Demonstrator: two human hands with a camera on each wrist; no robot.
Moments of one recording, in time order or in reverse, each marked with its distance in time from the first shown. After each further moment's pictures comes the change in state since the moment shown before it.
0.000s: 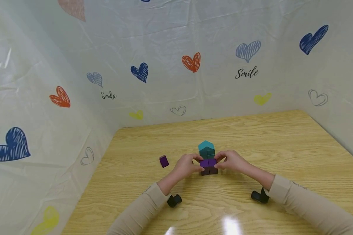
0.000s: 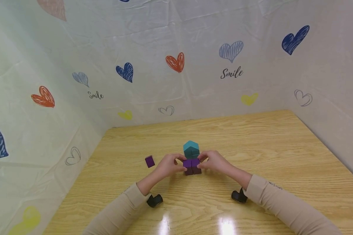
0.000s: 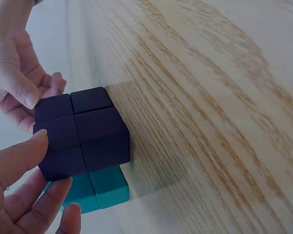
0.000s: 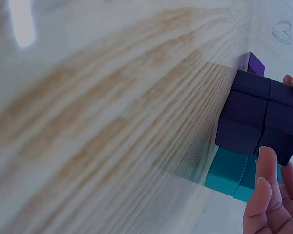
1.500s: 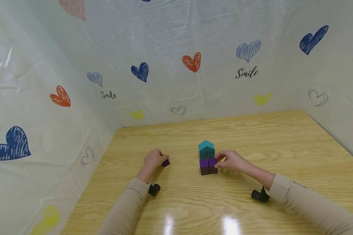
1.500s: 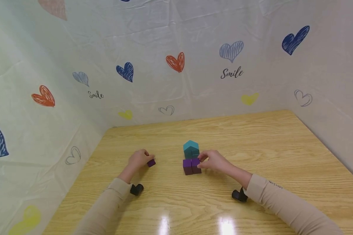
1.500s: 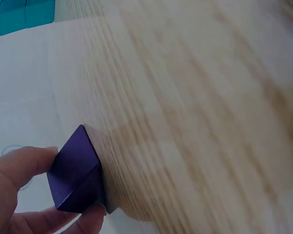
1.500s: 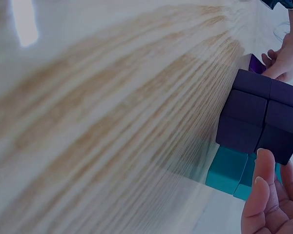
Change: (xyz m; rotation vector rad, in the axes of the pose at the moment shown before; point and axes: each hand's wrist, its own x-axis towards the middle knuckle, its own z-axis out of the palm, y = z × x) left_hand 0.002 -0.099 -0.058 0.278 0.183 -0.425; right_hand 0.002 0.003 -0.001 -0.026 -0.005 -0.001
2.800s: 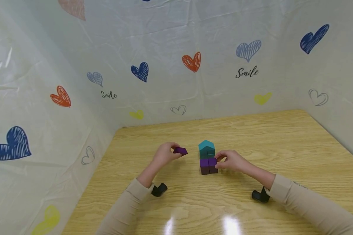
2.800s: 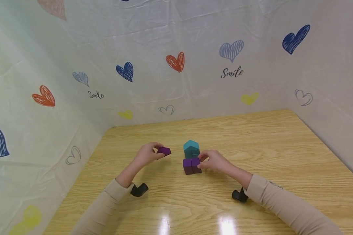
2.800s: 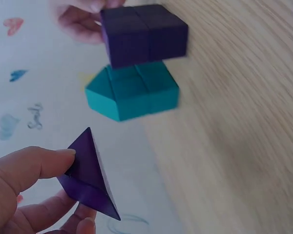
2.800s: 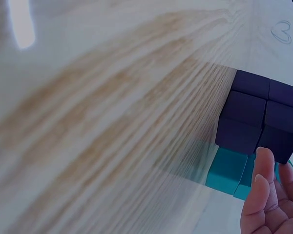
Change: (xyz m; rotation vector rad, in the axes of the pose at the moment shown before) left_hand -0.038 0.060 -0.036 -0.255 -0.065 0.306; right_hand 0.000 0.002 0.001 0.030 -0.003 0.004
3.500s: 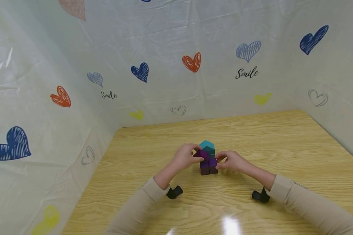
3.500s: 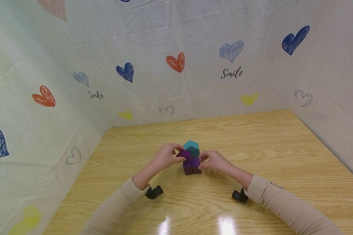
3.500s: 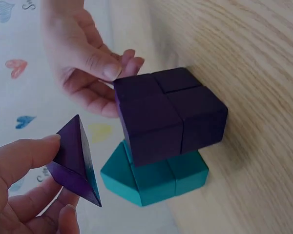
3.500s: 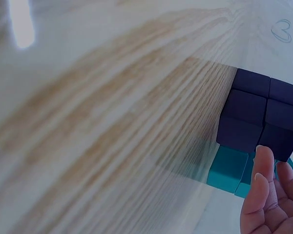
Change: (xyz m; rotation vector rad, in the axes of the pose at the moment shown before) left_hand 0.002 0.051 0.035 0.020 -0.067 0.193; right_hand 0.000 0.002 -0.001 -0.012 -0.010 -0.016
